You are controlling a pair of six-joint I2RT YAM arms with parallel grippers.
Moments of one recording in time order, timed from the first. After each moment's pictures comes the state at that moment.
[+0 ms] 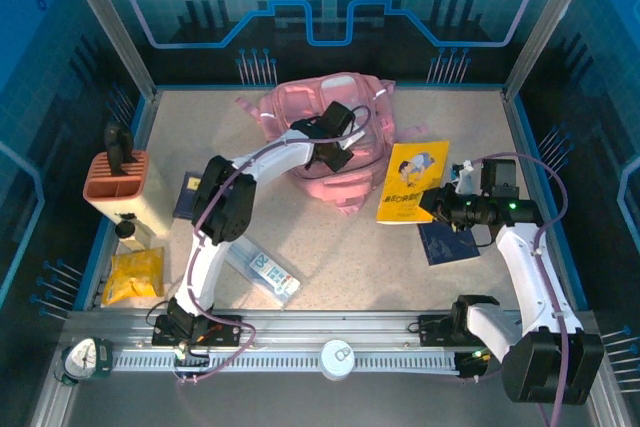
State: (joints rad) left arm -0.59 2.18 1.82 -0.64 -0.08 0.22; right arm -0.08 0.98 0.80 -0.82 -0.73 0.50
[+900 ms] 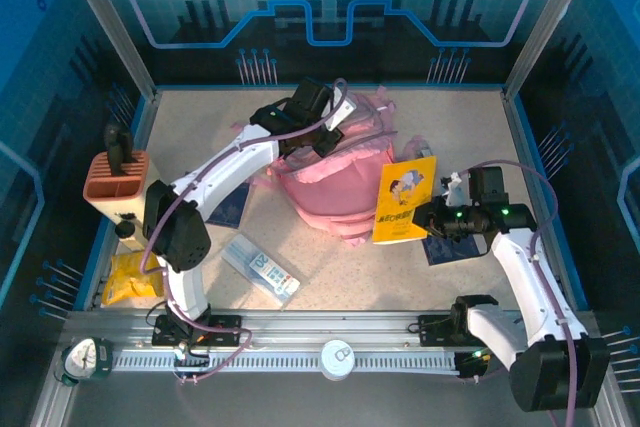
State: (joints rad) left arm -0.59 1.85 1.77 -0.73 0.01 0.20; right arm 0.03 0.94 0.77 -0.89 -0.68 0.49
